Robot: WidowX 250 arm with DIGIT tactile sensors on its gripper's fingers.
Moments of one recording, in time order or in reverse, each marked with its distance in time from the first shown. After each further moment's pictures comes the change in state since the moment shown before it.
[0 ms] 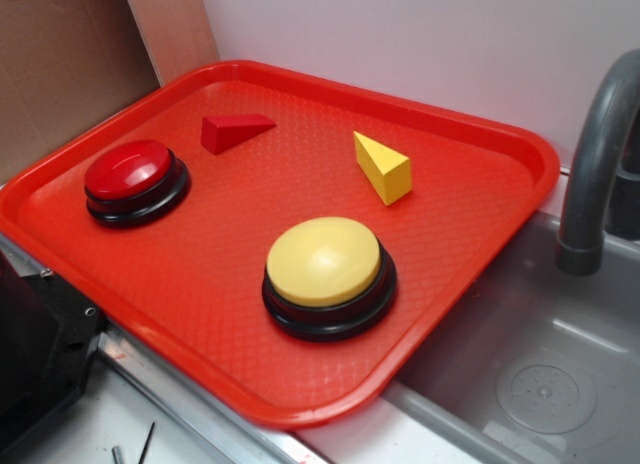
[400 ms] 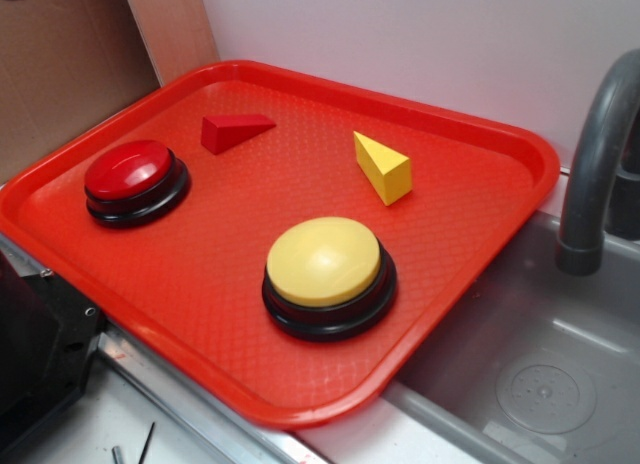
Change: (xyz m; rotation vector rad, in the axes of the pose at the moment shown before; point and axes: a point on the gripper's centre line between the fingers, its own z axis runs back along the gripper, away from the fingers) arm -0.002 0.000 -0.004 0.000 0.017 0.009
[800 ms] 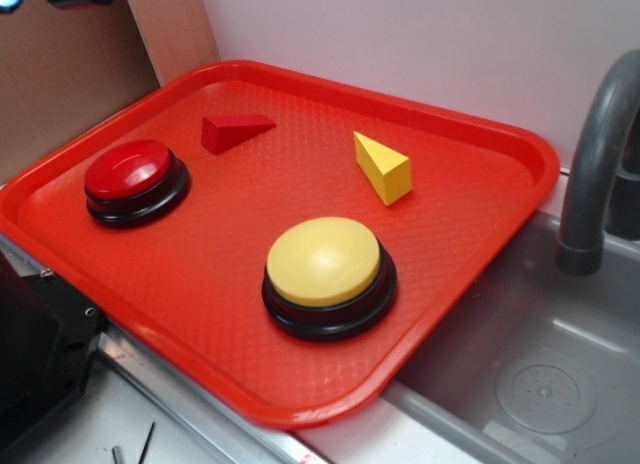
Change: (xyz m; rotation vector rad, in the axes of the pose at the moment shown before) arm 0.025 -0.004 -0.020 -0.065 0.075 0.431
